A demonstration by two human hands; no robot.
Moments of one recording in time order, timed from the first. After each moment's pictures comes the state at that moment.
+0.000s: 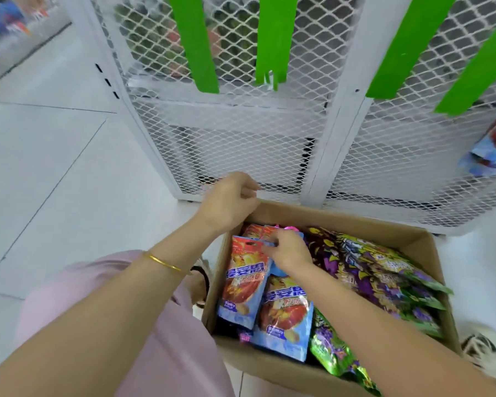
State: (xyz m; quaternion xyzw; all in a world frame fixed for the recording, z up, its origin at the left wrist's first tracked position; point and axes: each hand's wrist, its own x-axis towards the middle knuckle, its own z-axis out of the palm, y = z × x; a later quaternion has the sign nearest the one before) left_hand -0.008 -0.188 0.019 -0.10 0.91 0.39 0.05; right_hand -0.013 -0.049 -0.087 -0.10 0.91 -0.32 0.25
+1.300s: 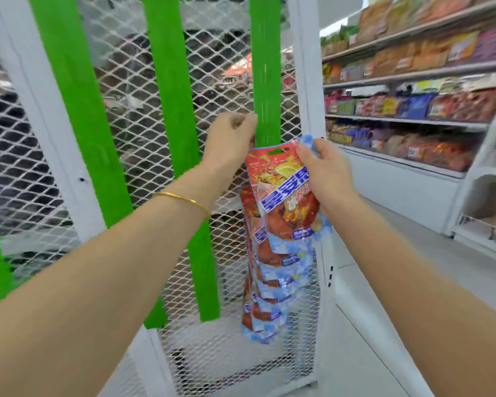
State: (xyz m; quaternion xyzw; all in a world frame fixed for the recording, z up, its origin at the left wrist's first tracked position) left_hand -0.198 0.154 0.385 0.18 0.75 0.62 -0.18; right_hand -0.169 0.286 0.337 -0.02 0.71 -0.60 -0.37
